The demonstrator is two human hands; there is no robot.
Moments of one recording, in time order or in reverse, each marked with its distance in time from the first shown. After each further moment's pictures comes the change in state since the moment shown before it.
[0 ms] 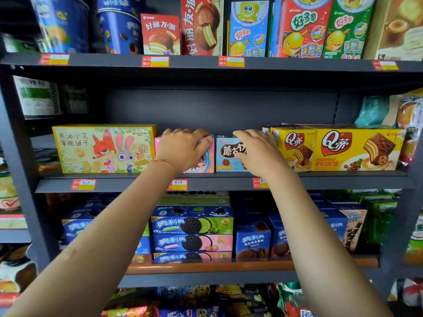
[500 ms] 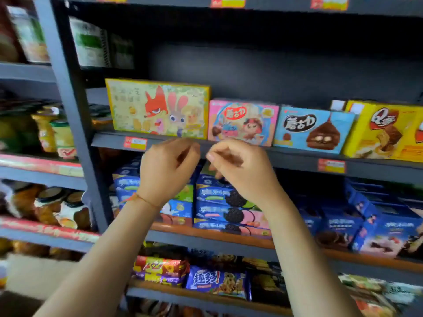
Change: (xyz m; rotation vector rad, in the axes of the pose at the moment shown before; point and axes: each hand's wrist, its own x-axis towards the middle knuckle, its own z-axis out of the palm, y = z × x) left_hand -0.157 -0.066 -0.009 -0.453 0.341 -0.224; right_hand -0.061 -0.144 0.050 1.110 -0.026 -0.231
